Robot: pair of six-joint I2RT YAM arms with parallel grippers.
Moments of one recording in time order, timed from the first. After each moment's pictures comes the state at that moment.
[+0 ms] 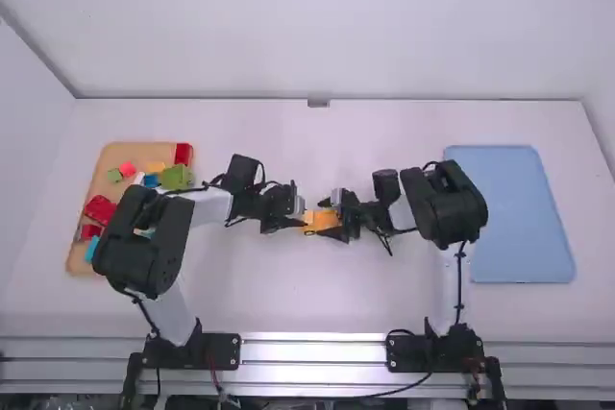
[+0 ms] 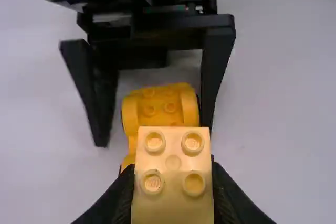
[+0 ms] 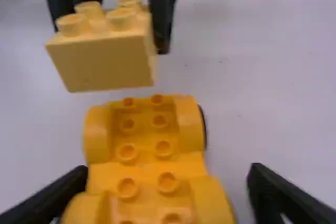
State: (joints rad) left arm -0.24 1.81 0.81 -0.08 0.91 1.15; right arm 0.27 2.25 0.78 0.58 -1.18 -0.85
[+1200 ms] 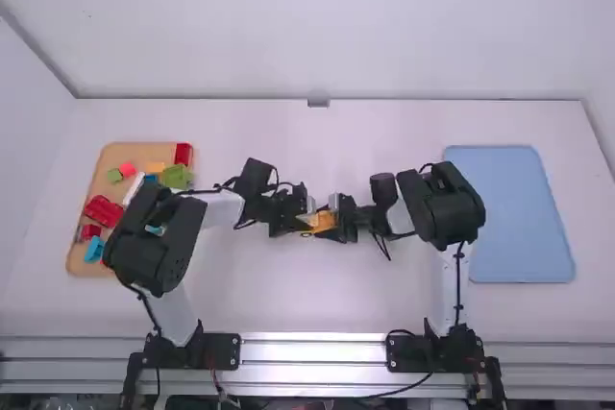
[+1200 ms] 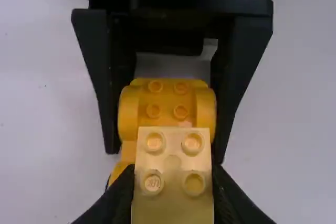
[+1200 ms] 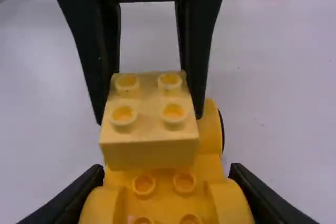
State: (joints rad) left arm -0.31 1.84 0.82 -0.08 0.76 0.96; right arm 0.29 2.24 0.75 0.62 -1.16 -0.83
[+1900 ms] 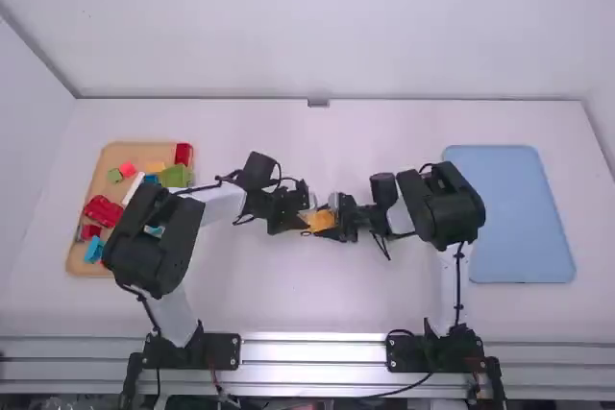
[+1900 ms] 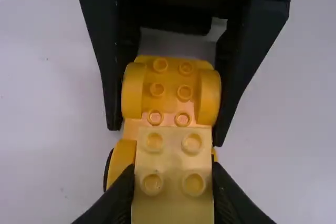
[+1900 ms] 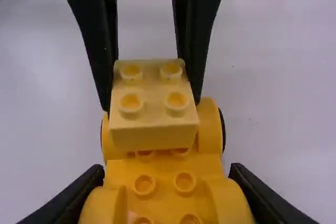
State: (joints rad) left arm -0.31 1.83 0.89 -0.21 0.67 0.95; right arm 0.29 2.24 0.75 0.63 -1.15 -0.81
